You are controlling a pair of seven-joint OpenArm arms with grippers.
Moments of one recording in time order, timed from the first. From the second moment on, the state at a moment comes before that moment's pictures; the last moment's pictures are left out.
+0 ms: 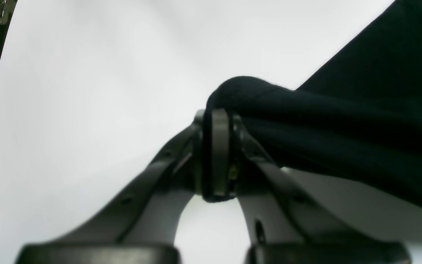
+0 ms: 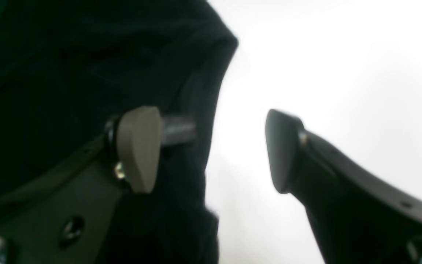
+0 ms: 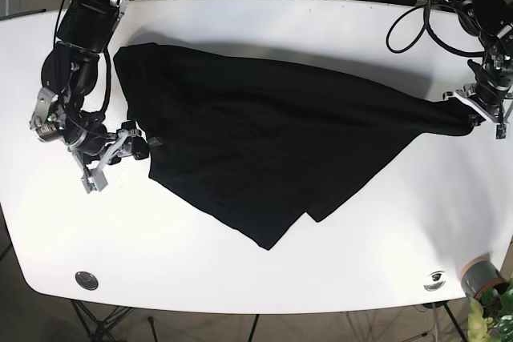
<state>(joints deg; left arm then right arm) 4.3 -18.3 -40.7 89.8 -14.1 -32.8 44.5 14.9 13.0 23.8 78.7 27.2 36.6 -65.2</state>
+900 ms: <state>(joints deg) 4.0 -18.3 -40.7 89.8 -14.0 -32.9 44.5 30.0 16.6 7.5 38.9 27.4 36.5 -35.5</state>
